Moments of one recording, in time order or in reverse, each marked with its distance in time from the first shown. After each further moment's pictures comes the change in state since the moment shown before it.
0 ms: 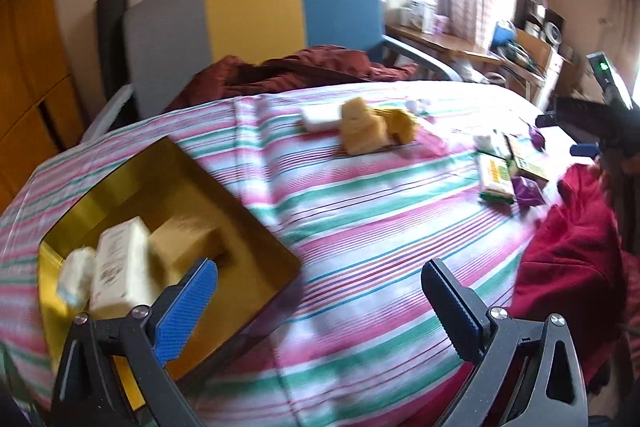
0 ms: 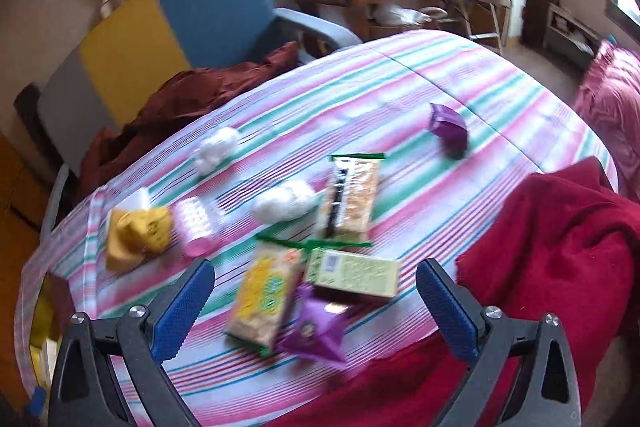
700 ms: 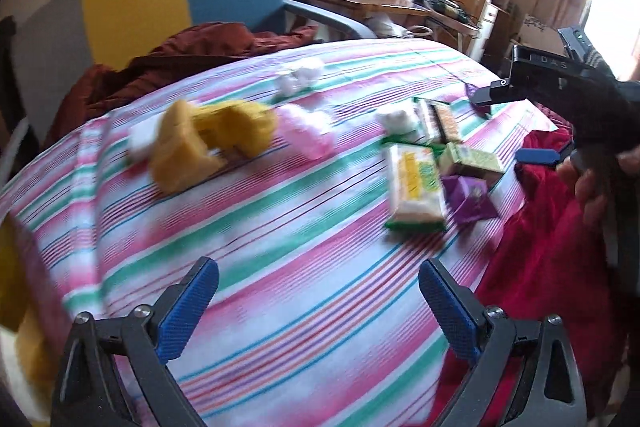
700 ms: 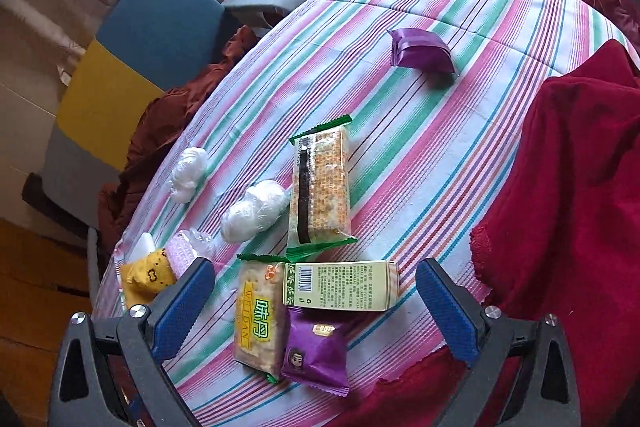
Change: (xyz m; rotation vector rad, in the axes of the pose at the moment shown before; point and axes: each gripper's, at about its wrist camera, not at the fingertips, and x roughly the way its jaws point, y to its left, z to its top) left arm 0.108 -0.126 0.062 0.162 0.125 -0.241; right arm 0.042 -0.054 0.010 0.315 0.123 0.160
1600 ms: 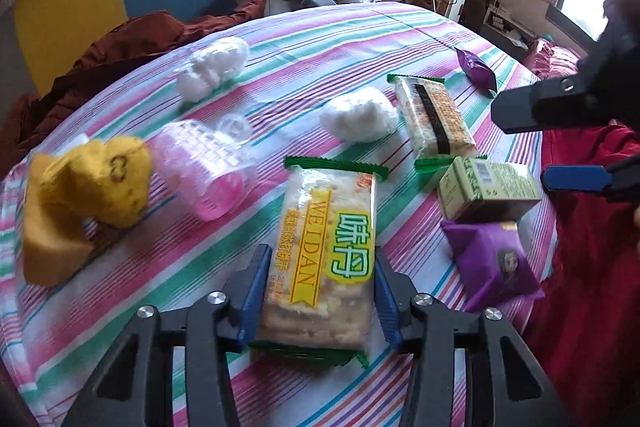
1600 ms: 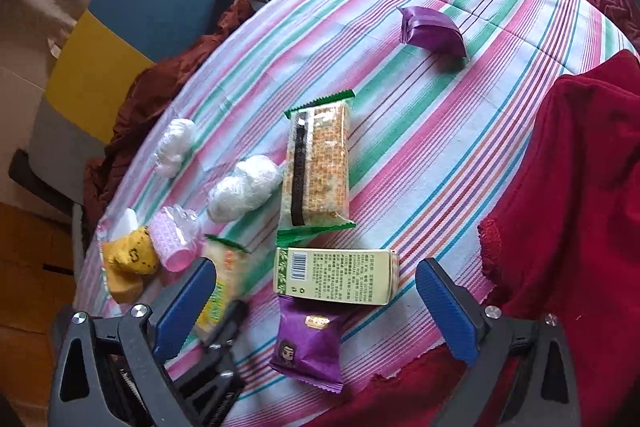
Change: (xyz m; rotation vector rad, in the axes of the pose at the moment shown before) left arm 0.099 -0.036 0.041 0.092 0.078 -0.058; right arm 0.020 0.007 -0.001 -0.058 0.095 -0.074
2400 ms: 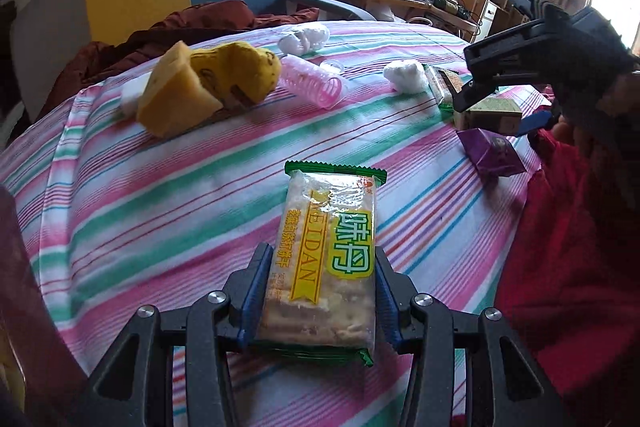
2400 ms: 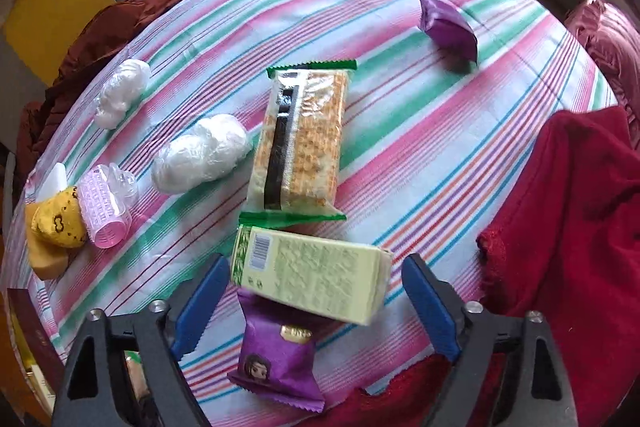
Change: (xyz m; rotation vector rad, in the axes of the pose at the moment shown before) left arm -0.072 0.041 -0.102 -0.111 -0.087 0.053; right arm 0.038 0.026 -0.003 -0.149 0.072 -0.288
